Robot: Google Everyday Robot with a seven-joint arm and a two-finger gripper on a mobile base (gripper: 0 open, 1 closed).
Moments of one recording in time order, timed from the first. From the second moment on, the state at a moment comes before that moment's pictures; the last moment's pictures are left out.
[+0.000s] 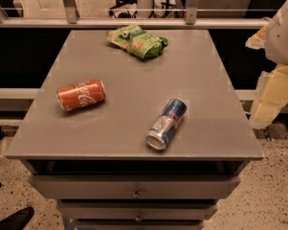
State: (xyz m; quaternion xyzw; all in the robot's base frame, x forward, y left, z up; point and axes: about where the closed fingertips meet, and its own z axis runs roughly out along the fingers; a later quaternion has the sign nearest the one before) arm 0.438 -0.217 0.976 -0.60 0.78 -0.03 0.16
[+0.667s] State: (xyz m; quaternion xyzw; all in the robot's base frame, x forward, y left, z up) arm 0.464 -0.175 0.969 -0.62 0.76 0.00 0.19
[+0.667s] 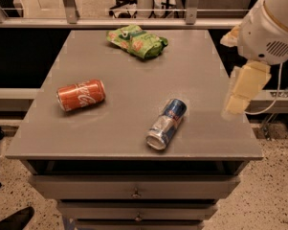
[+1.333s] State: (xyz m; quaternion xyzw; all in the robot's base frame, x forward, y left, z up) arm 0.525 -0.013 0.937 -0.66 0.70 0.11 0.24
